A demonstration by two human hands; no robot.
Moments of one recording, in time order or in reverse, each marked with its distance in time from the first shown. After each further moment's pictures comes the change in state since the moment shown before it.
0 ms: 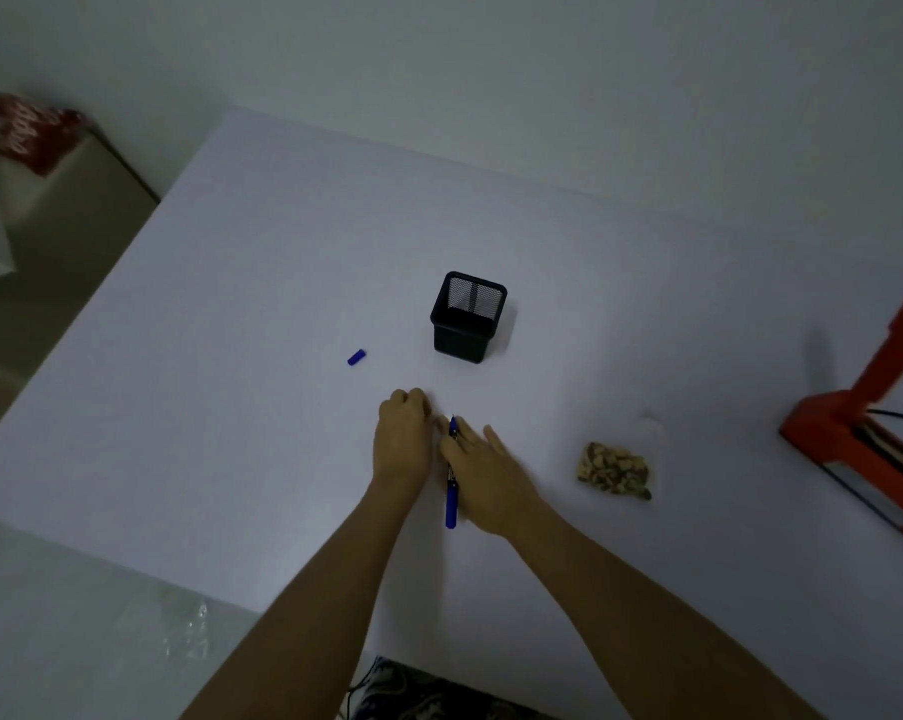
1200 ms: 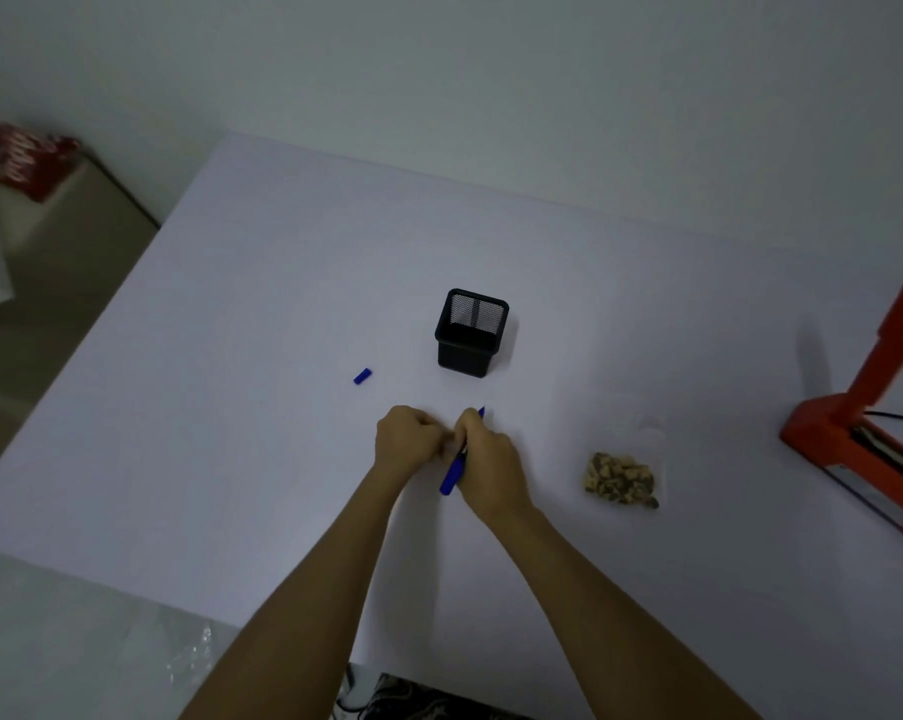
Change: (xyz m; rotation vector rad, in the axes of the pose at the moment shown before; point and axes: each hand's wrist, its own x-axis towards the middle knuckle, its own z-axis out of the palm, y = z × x) left_hand 0.023 0.006 -0.028 -0.274 -0.297 -0.281; right_hand 0.021 -0.024 -0.023 0.429 0.346 0.303
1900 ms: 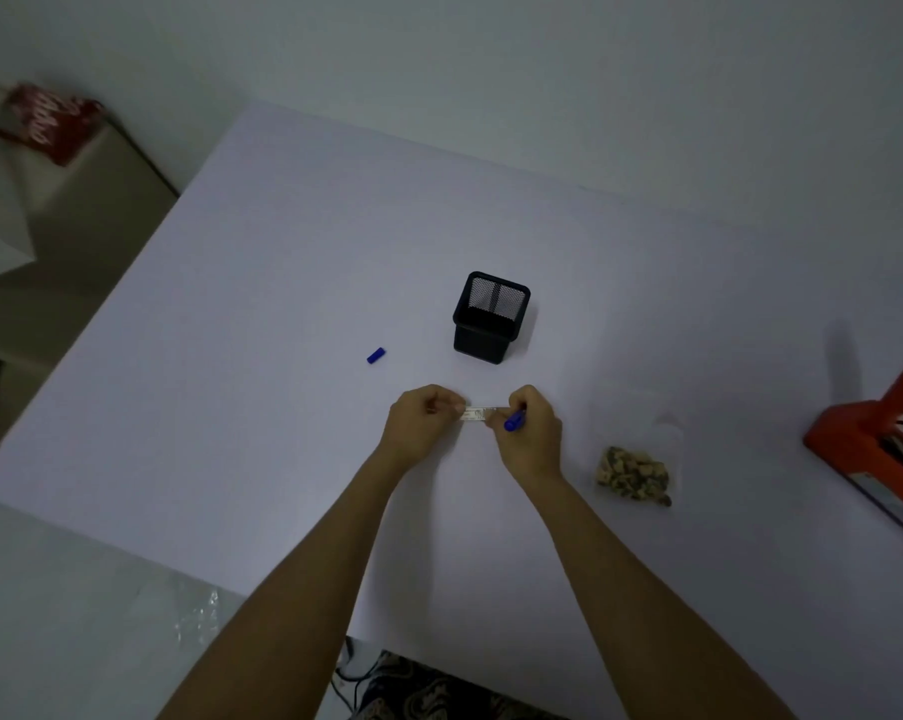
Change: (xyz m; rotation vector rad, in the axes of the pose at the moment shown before) left_hand -0.002 -0.014 -0.003 -0.199 -0.035 0.188; right_hand 0.019 0.016 -0.016 0.321 0.220 0.287
